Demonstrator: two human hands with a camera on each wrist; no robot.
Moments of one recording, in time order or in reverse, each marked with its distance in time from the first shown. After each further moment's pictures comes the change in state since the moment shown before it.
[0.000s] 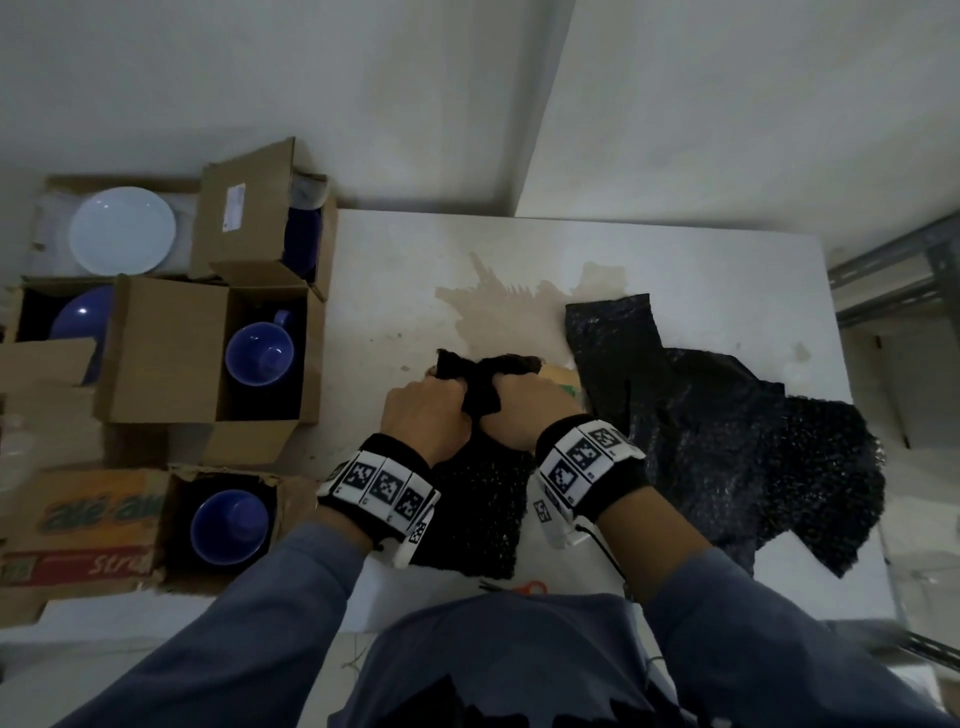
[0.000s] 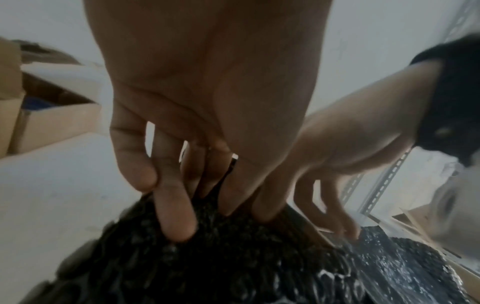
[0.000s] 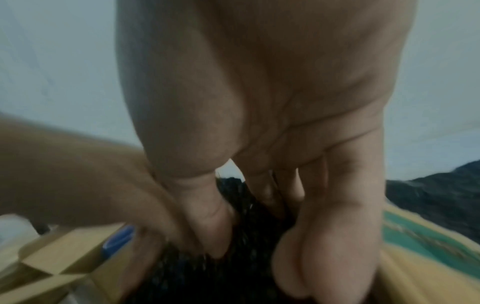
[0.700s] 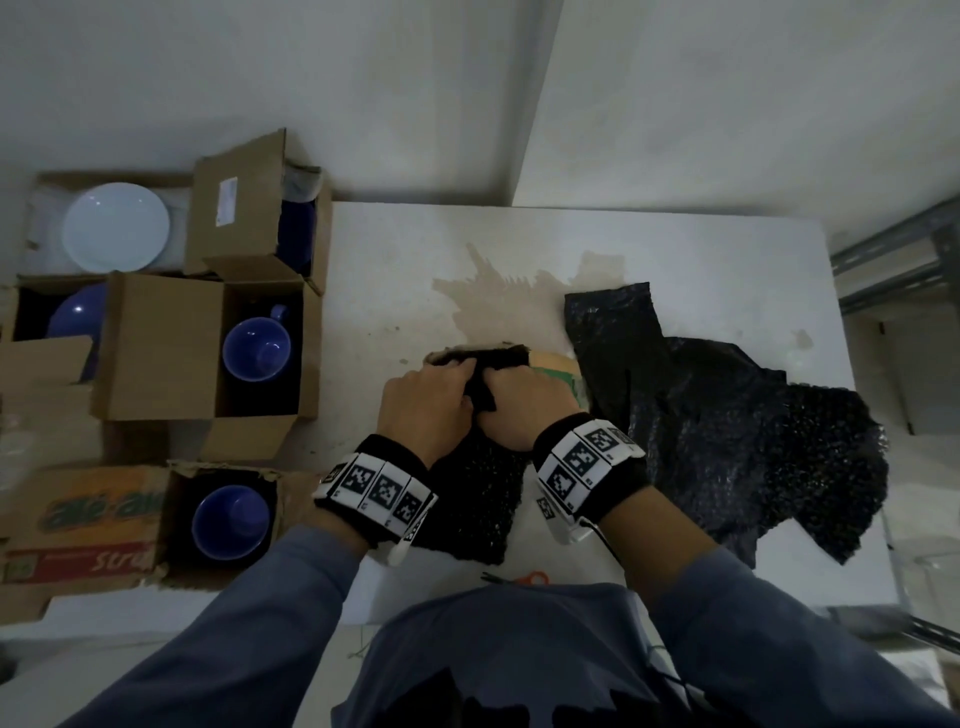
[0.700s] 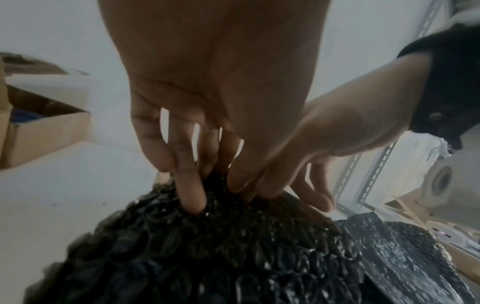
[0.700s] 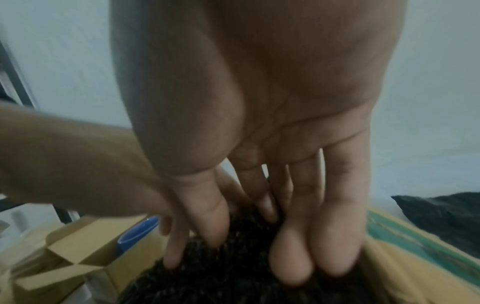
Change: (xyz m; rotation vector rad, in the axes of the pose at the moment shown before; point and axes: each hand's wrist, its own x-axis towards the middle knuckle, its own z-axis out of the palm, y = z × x) left_hand -0.009 0.005 -0.007 -0.007 0.139 0.040; right_hand -0.009 -0.002 0.003 -0.112 0.086 -0.099
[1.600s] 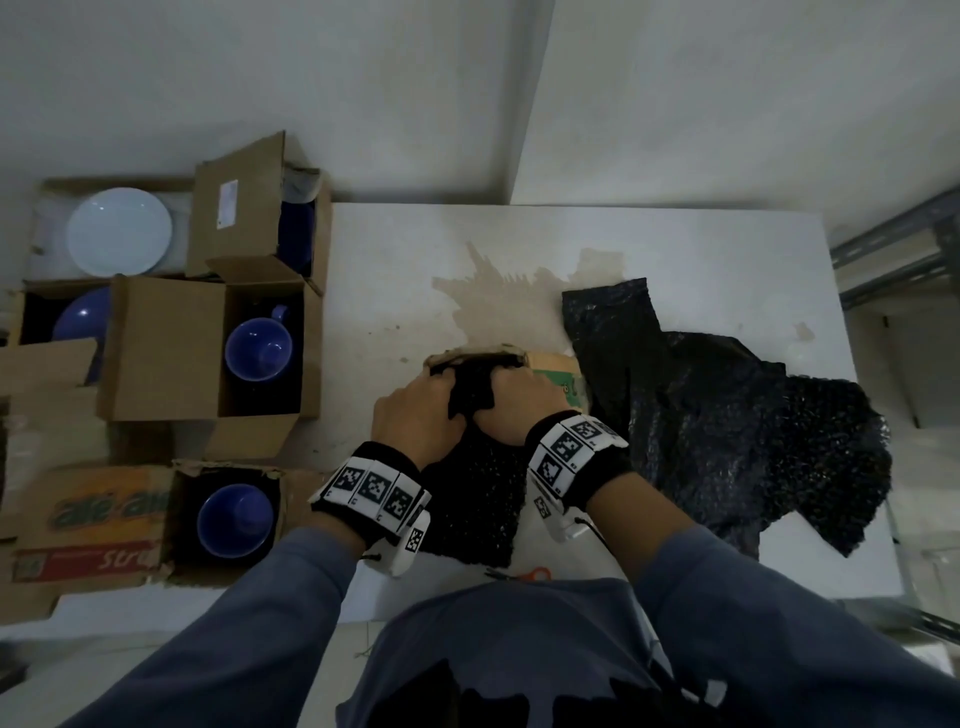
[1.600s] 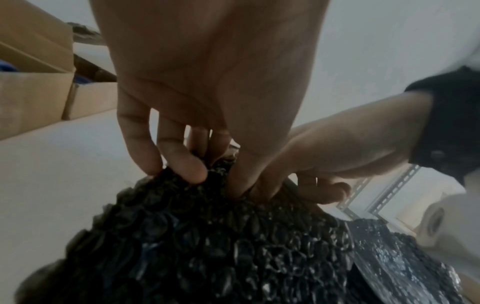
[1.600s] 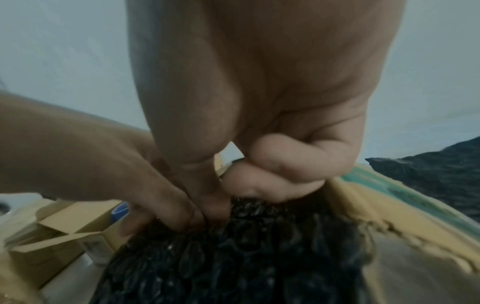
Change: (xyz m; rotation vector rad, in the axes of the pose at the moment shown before) left_hand -0.003 -0.015 0.020 -0.110 -0.173 -0.109; right_hand 0.006 0.000 0.013 0.105 -0.004 0.117
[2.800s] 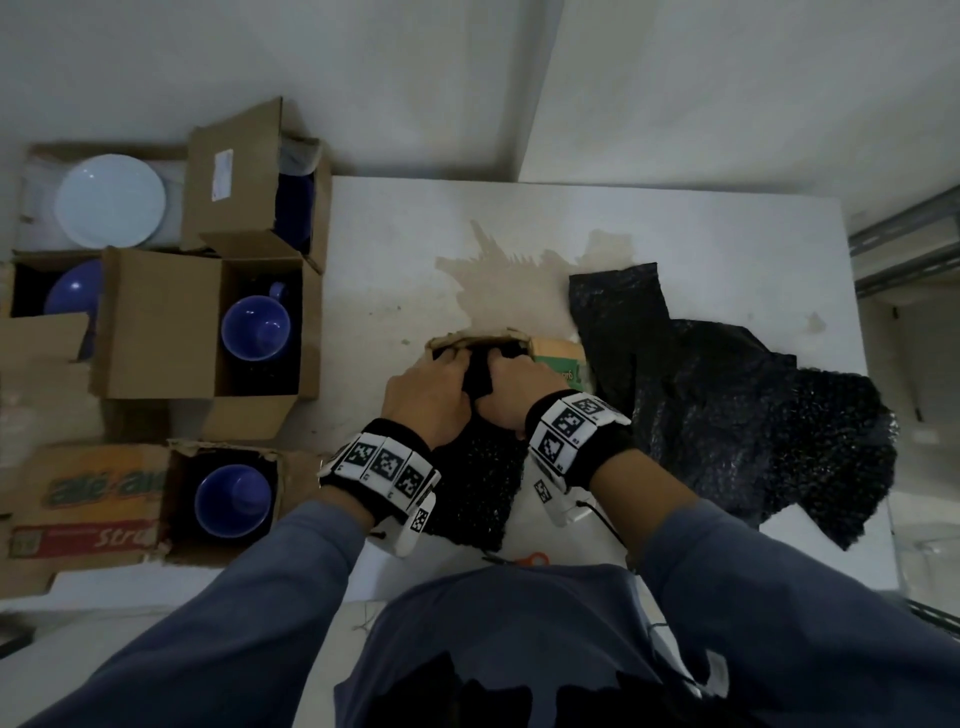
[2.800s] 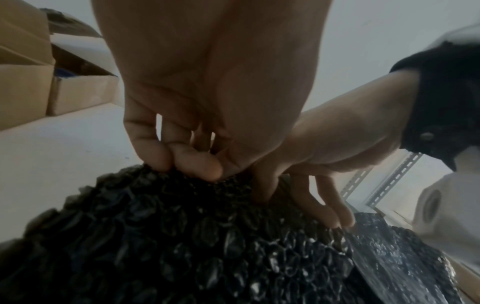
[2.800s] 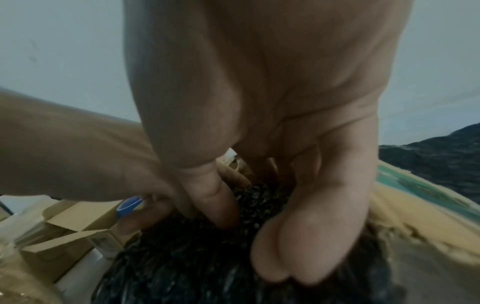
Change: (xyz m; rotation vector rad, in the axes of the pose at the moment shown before) left_hand 0.009 0.008 0.003 -0.002 -0.021 0.024; right_hand 0.013 0.001 0.003 -0.011 -0.105 0.003
